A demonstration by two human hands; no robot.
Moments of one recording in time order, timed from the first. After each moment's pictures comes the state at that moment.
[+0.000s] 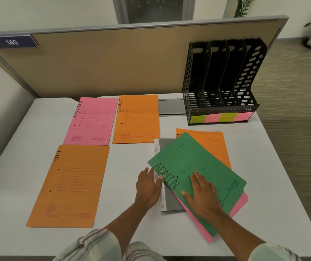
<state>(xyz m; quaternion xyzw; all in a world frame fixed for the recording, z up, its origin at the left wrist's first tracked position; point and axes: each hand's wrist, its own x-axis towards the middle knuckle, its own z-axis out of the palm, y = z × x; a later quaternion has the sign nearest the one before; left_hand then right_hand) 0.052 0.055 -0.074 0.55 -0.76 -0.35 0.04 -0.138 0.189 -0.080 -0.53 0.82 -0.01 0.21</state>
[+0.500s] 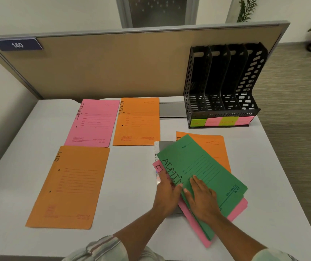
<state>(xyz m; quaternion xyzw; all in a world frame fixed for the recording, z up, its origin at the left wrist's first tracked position) -0.001 0.099 -0.037 0.50 -0.64 -0.55 0.17 -0.145 0.188 -0.083 -0.51 0.83 -0.06 0.23</state>
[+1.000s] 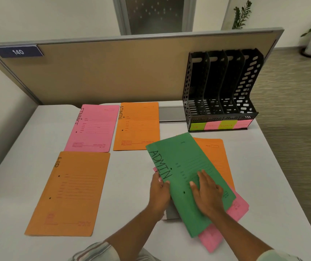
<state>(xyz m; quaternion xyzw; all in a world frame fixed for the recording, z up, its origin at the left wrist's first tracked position) 0.007 0.084 -0.015 0.53 -0.44 -0.68 0.26 -0.158 0.168 -0.063 -0.44 0.87 -0.14 0.19</state>
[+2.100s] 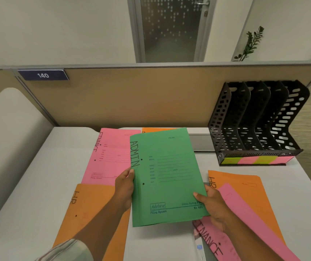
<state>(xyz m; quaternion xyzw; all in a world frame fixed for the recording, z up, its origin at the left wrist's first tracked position) 0.142 -0.184 -0.005 0.56 -0.34 -0.68 0.32 -0.112 -0.010 -0.022 -0.17 0.67 -0.48 0.54</state>
